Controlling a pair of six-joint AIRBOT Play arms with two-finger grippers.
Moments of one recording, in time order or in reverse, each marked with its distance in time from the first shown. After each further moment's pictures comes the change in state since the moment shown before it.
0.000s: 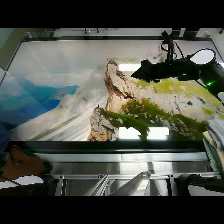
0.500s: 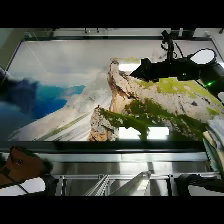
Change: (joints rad) left arm -0.564 0.102 0.395 -0.587 0.199 0.175; right arm -0.004 0.000 0.000 0.037 0.004 0.003
